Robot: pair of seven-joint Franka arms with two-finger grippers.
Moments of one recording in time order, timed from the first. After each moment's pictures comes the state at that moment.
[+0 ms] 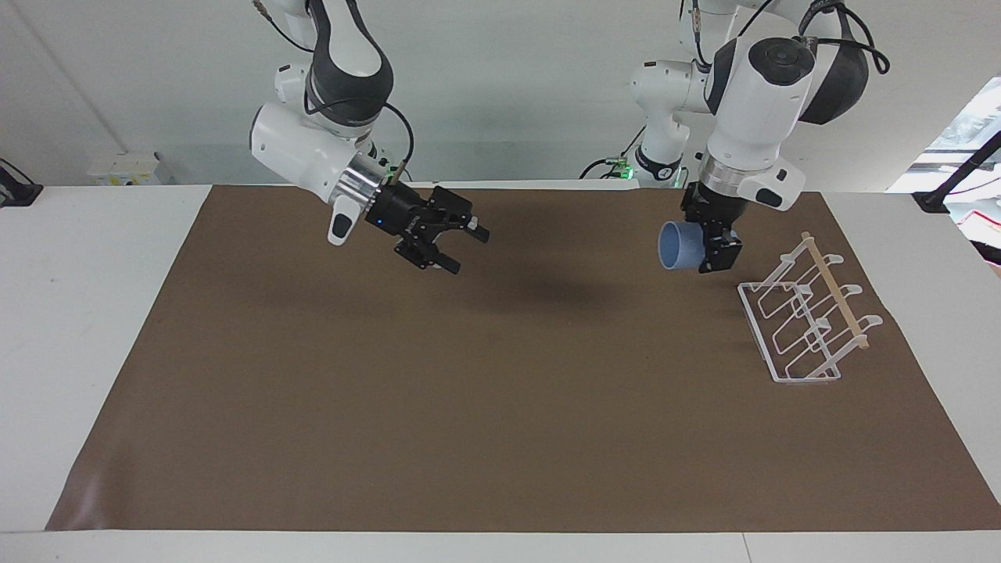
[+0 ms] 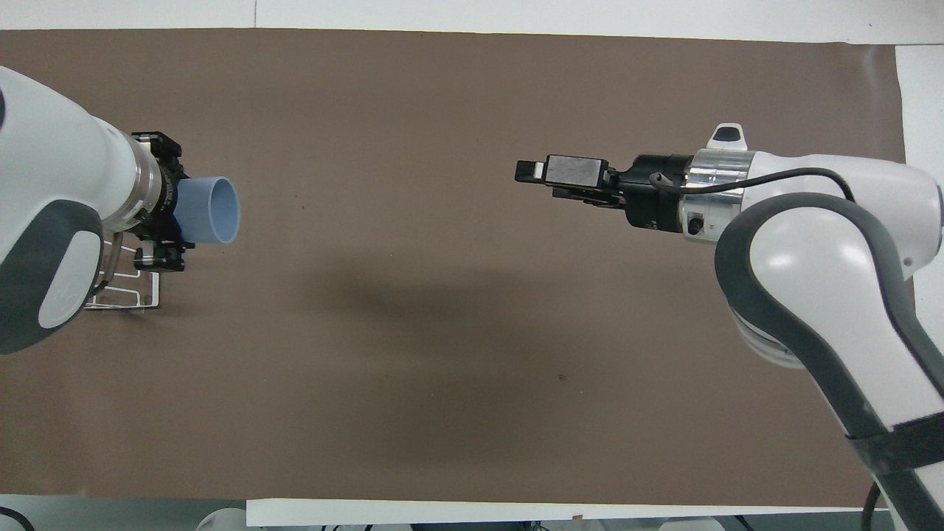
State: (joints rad) left arm -0.27 -0.04 -0.09 -1.85 0.31 1.79 -1.92; right arm 0.15 -0.03 0.08 -2.03 1.05 2.22 -0.29
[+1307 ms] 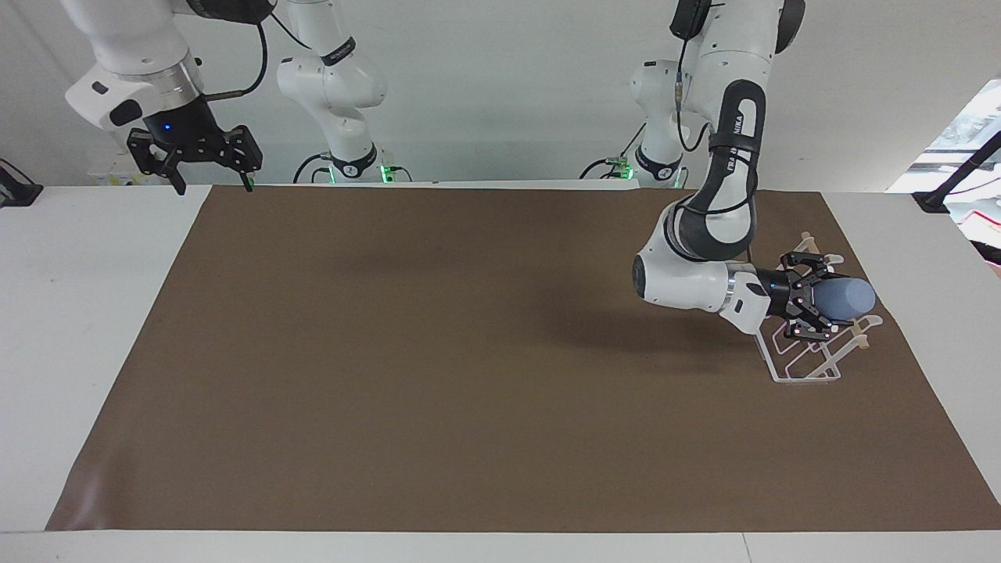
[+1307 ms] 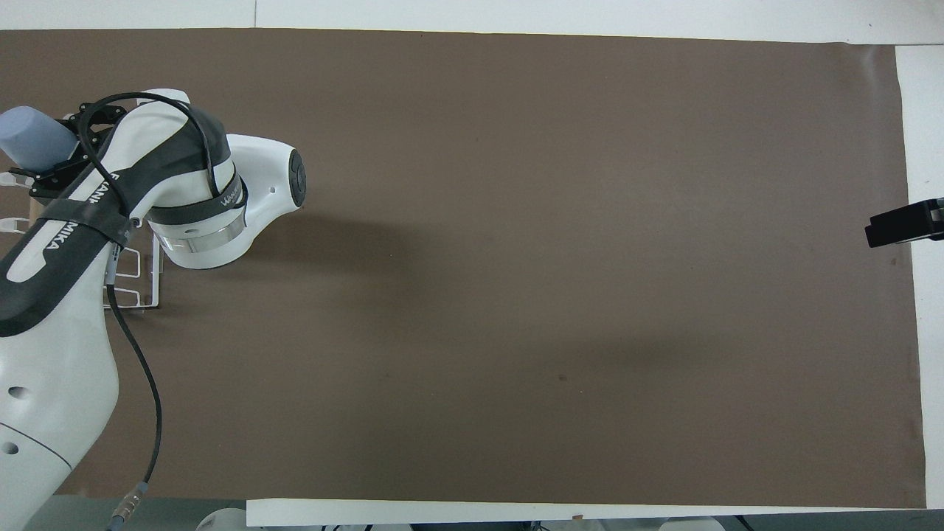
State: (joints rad) left arm -0.29 0.37 -0.10 -1.85 1.47 1.46 -1.94; right arm -0.13 -0.08 0.08 -1.60 -0.08 1.46 -0.18
